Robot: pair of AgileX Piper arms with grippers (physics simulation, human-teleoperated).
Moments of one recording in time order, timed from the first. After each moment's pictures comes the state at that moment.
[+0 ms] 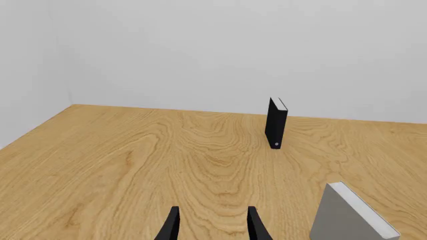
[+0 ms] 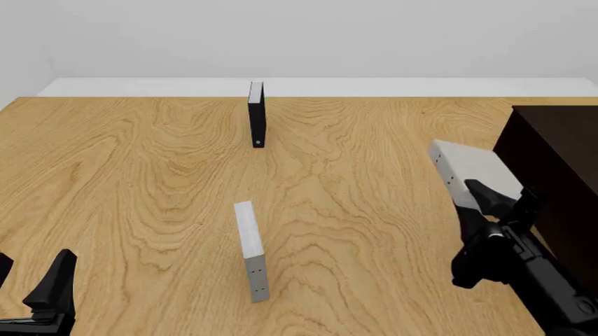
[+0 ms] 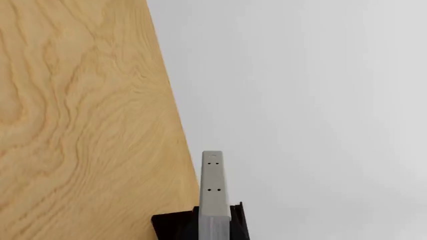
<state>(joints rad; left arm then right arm) 0.04 0.00 0.00 0.01 -0.05 0.18 1.10 -0.16 -0.82 -1.35</state>
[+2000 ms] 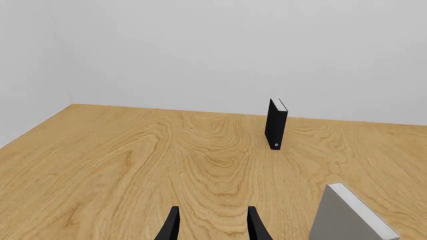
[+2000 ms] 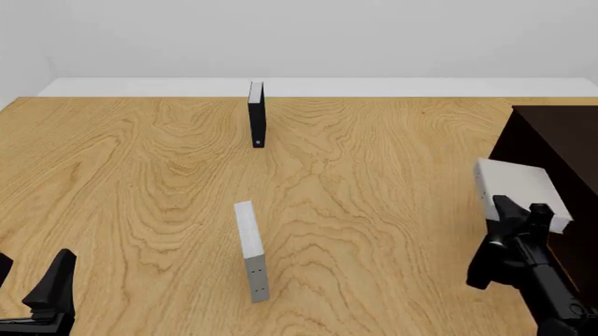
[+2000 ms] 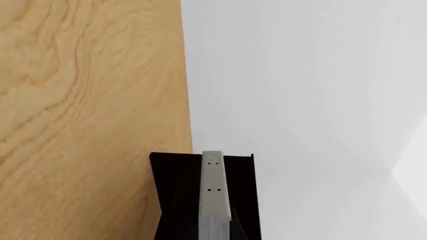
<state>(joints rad) 0.04 0.00 0.00 0.01 -0.05 -0.06 1.48 -0.11 -1.21 -1.56</state>
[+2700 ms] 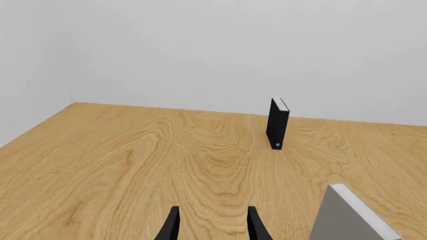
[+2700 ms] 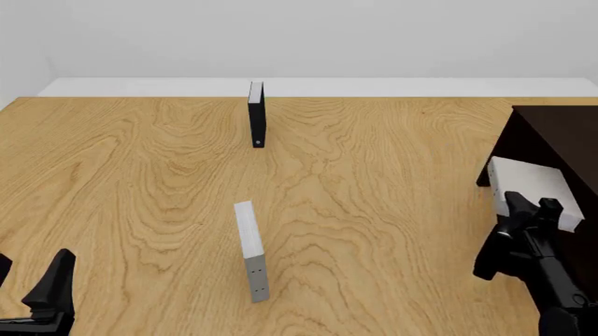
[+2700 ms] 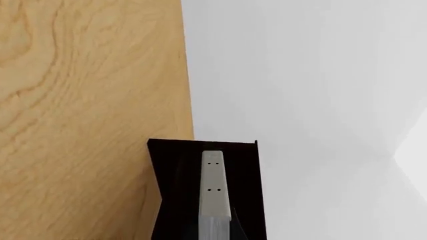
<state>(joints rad) 0.05 0.00 0.00 0.01 -0.06 -0.14 1.53 -0.15 -1.20 -1.56</state>
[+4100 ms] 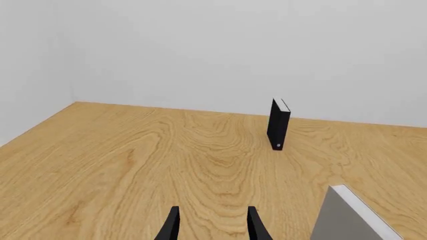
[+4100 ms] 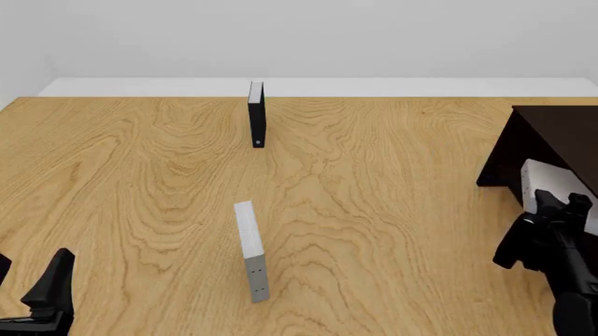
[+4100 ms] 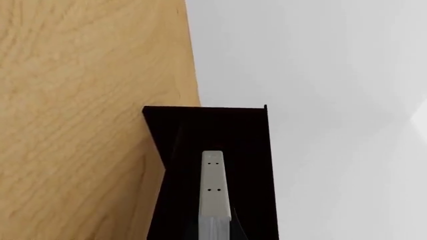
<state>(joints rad) 0.05 0.01 0.00 0.01 -0.06 -0.28 1.55 -0.22 -1.13 -1.54</state>
